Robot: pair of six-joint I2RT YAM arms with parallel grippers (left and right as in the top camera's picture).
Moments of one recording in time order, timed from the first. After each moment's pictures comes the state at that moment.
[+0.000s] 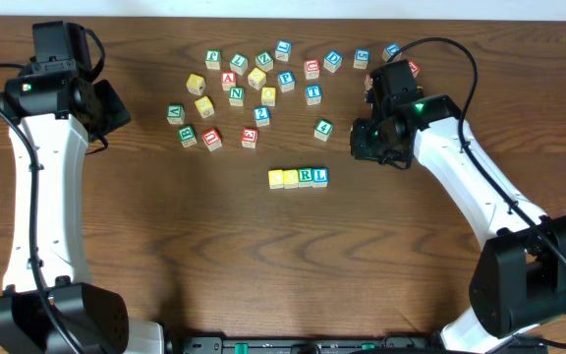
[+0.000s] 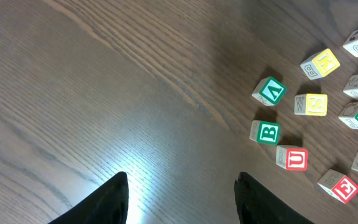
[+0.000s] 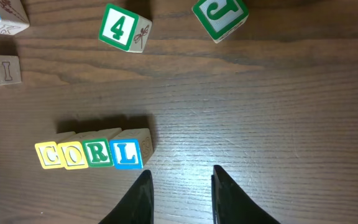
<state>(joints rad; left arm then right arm) 0.16 1.63 1.63 -1.14 -0.17 -0.40 0.31 1.78 1.39 -0.87 -0.13 0.42</state>
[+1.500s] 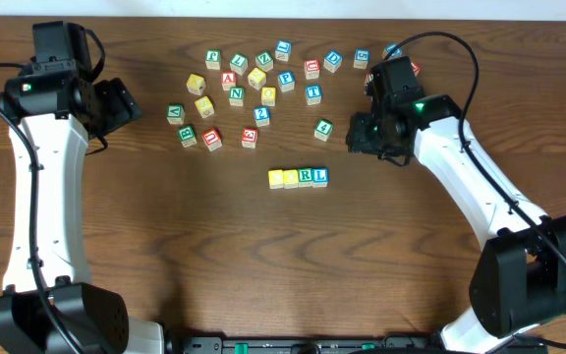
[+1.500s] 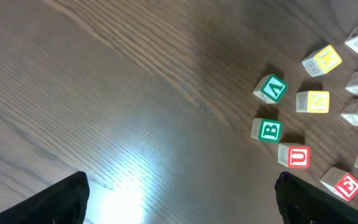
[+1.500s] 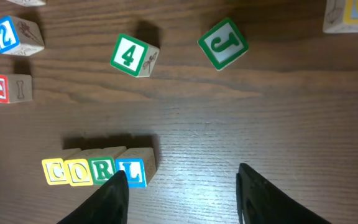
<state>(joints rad) 0.16 1.63 1.63 -1.14 -0.17 -0.39 0.31 1.78 1.41 -0.81 -0.11 0.40</state>
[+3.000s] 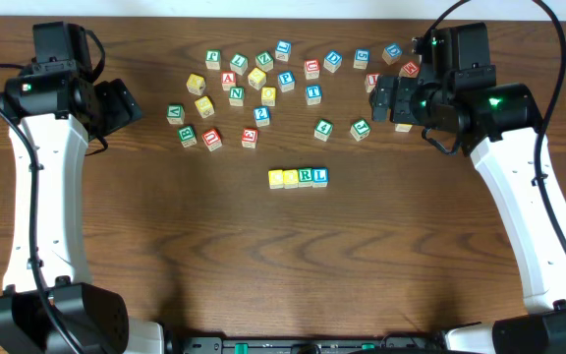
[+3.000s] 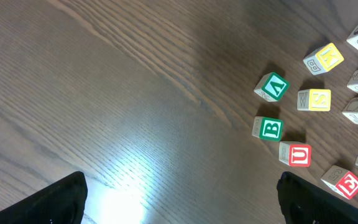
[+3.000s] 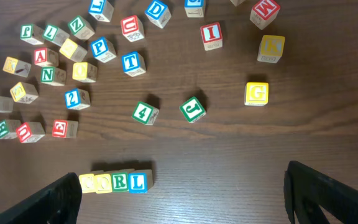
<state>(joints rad) 0.16 1.63 1.63 -1.15 -0.17 -0.39 0.21 1.58 1.58 -0.94 -0.07 0.30</state>
